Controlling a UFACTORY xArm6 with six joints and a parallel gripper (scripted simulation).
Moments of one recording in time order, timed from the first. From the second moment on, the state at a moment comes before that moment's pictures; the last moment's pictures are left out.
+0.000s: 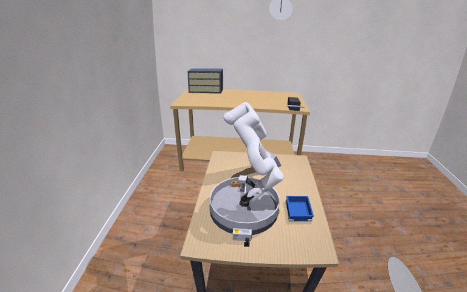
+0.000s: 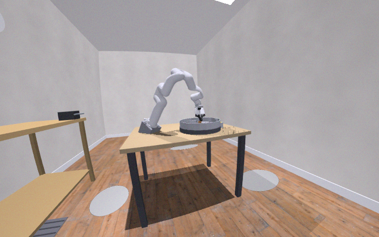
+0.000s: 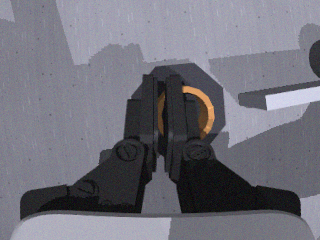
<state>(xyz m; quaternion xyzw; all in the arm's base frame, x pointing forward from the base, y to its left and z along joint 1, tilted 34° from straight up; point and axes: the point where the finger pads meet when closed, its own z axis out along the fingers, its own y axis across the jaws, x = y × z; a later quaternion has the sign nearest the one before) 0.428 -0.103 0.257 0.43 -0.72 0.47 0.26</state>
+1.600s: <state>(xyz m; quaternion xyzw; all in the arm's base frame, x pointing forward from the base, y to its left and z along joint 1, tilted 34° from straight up) 0.428 -0.103 0.256 0.43 -0.72 0.47 0.26</state>
